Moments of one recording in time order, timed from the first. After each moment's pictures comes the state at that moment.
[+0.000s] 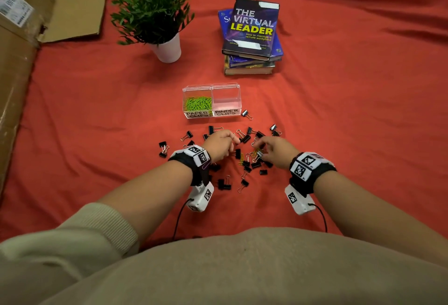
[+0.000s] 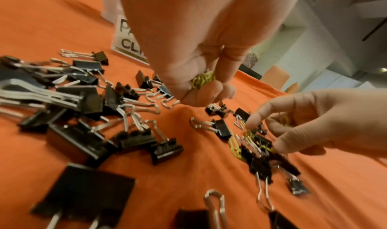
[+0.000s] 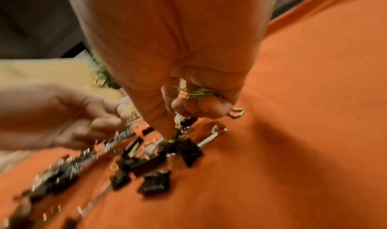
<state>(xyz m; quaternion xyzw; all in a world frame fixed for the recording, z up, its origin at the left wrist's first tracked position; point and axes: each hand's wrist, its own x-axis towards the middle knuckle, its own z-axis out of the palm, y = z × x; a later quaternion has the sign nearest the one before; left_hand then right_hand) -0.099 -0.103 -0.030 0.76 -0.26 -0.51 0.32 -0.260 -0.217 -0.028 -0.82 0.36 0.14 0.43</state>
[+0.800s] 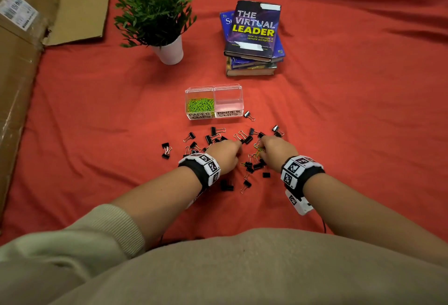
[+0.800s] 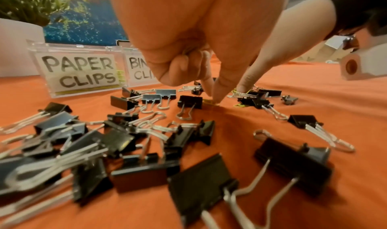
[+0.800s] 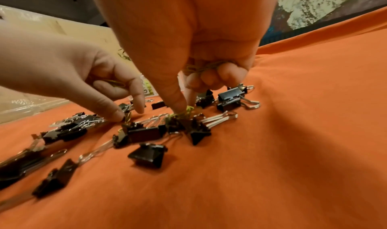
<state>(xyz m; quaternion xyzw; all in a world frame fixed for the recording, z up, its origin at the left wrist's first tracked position) -0.107 -0.094 -0.045 0.77 -0.56 -0.30 0.02 -0.246 -0.206 -0.040 -0.89 0.37 0.16 0.21</state>
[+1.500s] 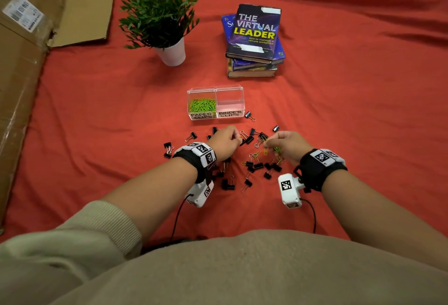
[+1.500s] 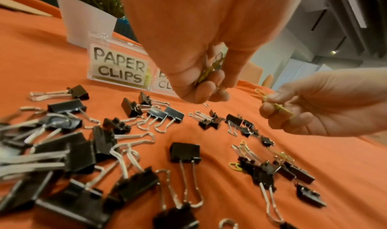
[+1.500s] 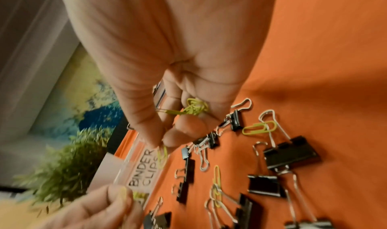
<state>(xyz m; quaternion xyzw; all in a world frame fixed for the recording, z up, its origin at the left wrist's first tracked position) -0.098 -0.103 -0.020 0.79 -0.38 -0.41 0.26 -0.264 -0.226 -0.019 -0.57 0.47 0.02 0.67</state>
